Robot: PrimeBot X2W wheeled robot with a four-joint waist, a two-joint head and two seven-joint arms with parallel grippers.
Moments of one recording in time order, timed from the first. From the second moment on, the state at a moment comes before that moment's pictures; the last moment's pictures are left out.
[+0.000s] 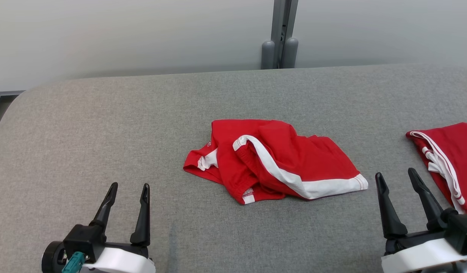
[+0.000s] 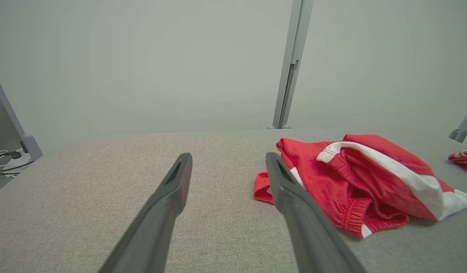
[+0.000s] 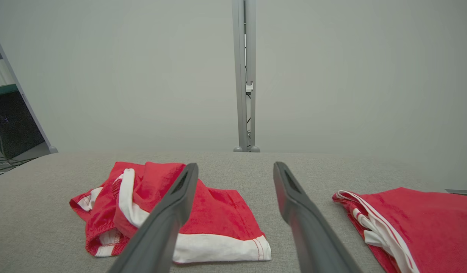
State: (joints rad) left arm 0.02 0.23 -0.27 0.06 -0.36 0.16 -0.22; right arm 0.07 -0.05 0.00 -0.12 0.15 0.13 -0.09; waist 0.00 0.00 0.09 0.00
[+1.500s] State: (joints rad) left arm -0.59 0.10 -0.51 0.48 -0.46 -0.10 0.10; right arm -0.07 -0.05 0.03 -0.08 0.15 0.13 -0.13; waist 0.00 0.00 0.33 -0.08
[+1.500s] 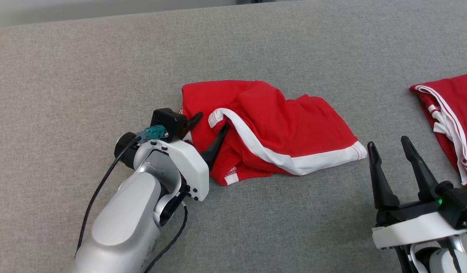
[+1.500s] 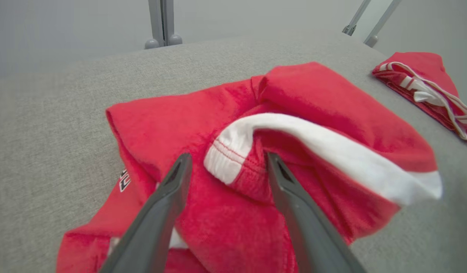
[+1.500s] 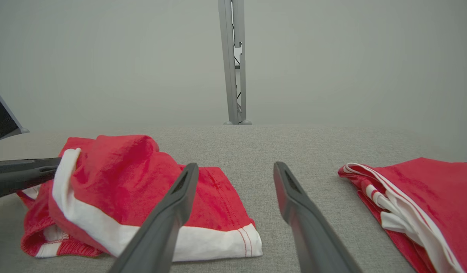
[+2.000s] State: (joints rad) left arm -0.61 0.11 -0.56 0.47 -0.44 -0.10 0.06; right arm -0.10 -0.07 0.00 0.04 0.17 0.13 -0.14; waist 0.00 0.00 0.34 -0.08
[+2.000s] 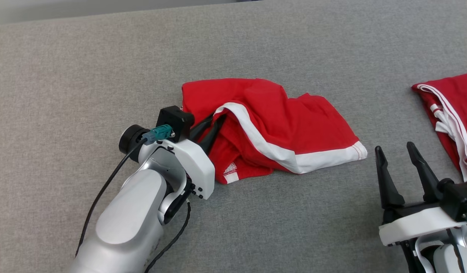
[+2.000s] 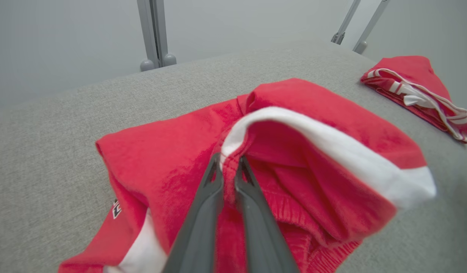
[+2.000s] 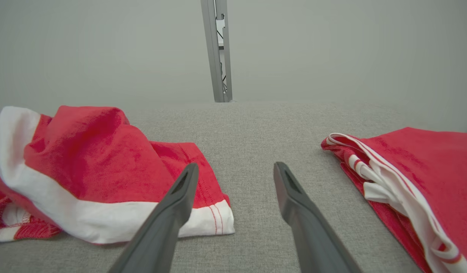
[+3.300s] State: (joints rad) left arm -0.53 0.26 -0.48 0.01 -0.27 0.17 -0.13; right arm -0.44 -0.12 -0.01 -0.01 0.28 0.13 -0.17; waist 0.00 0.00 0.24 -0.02
